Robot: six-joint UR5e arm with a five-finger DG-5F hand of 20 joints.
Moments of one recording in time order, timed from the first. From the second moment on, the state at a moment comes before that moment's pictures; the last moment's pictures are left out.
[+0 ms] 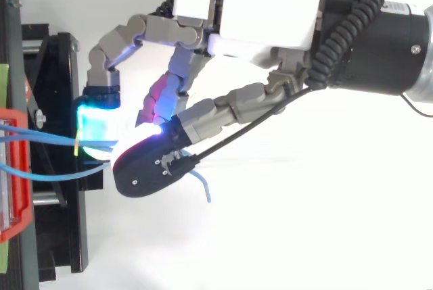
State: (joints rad) arm 0.10 -2.32 -0.95 -3.18 -1.34 -0.17
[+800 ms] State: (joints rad) arm 0.10 -2.32 -0.95 -3.20 -1.35 -0.16
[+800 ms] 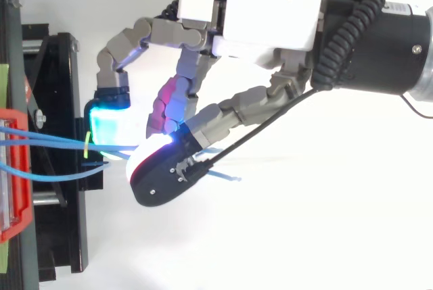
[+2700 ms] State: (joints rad) arm 0.10 -2.32 -0.95 -3.20 -1.35 -0.16
